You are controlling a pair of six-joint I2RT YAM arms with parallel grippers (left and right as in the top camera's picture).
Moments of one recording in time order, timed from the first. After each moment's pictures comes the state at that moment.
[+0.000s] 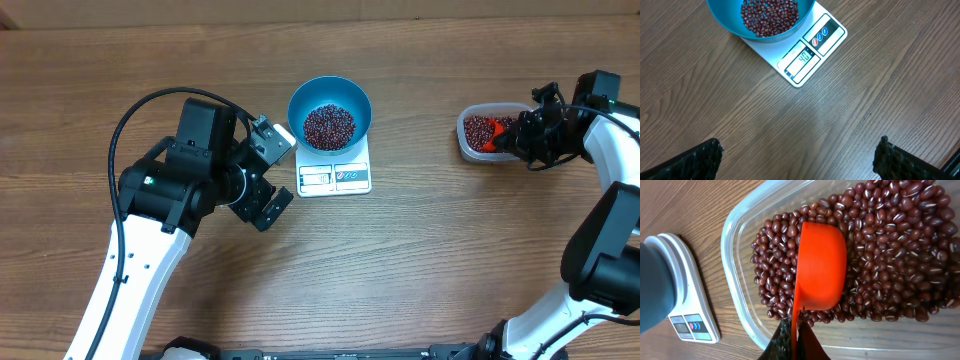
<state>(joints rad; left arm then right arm) -0.30 1.30 1.33 -1.10 0.23 0.42 -0.35 1.93 1.42 -0.86 -0.54 0.01</state>
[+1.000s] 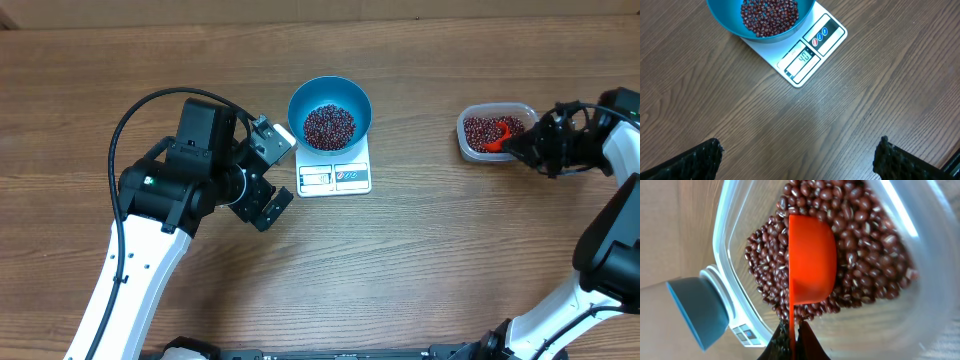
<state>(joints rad) -0.30 1.30 1.33 -1.10 0.23 0.42 -0.48 1.99 1.42 -0.88 -0.74 0.22</state>
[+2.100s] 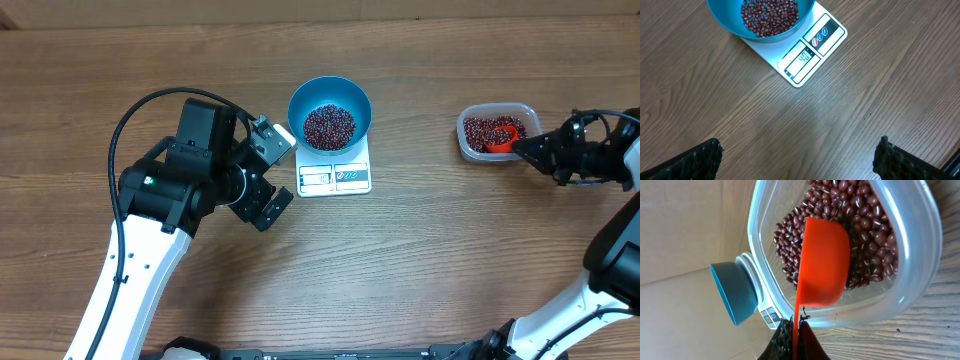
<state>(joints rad) -0.30 1.30 1.33 -1.10 0.23 0.42 -0.58 2.00 1.41 -0.97 -0.94 0.09</state>
